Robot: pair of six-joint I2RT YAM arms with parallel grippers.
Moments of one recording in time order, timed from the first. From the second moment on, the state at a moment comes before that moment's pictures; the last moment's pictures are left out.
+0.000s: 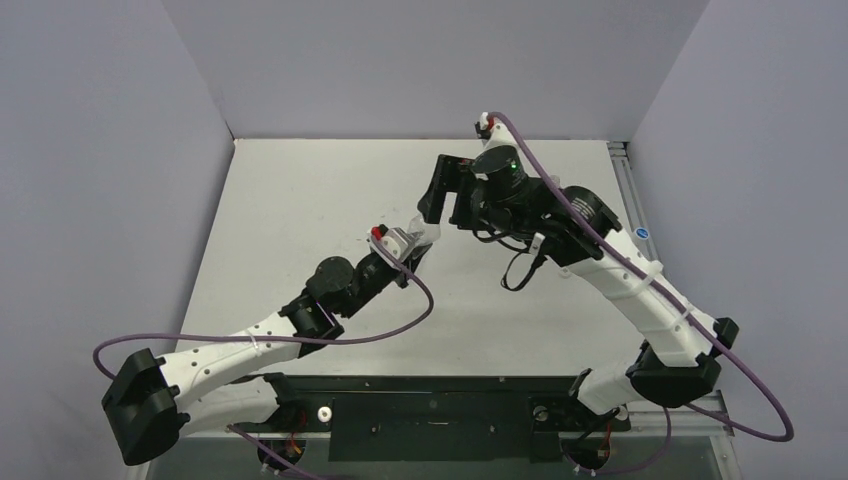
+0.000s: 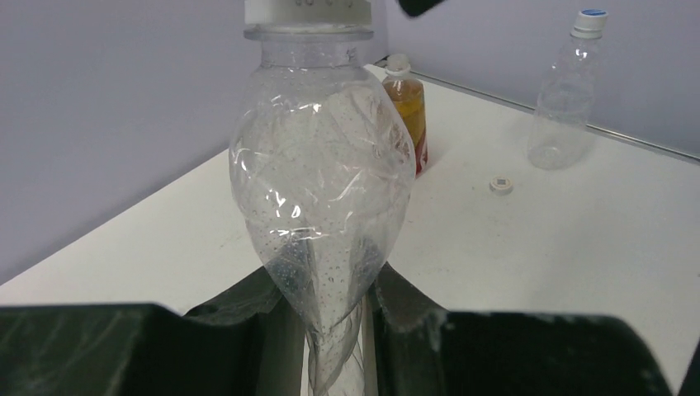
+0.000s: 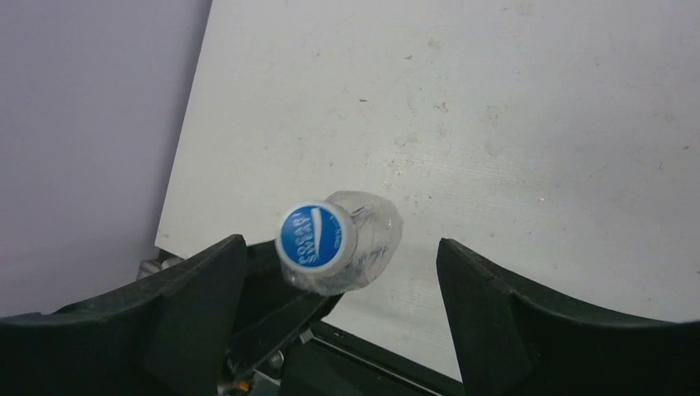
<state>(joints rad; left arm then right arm) -0.95 1.06 0.63 0.55 -0.18 0.13 0.91 1.48 1.89 -1.00 0.30 0.74</state>
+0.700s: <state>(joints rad) -0.73 0.97 0.69 0.25 0.77 -0.07 0.91 1.20 1.76 -1.04 -0.14 0.24</state>
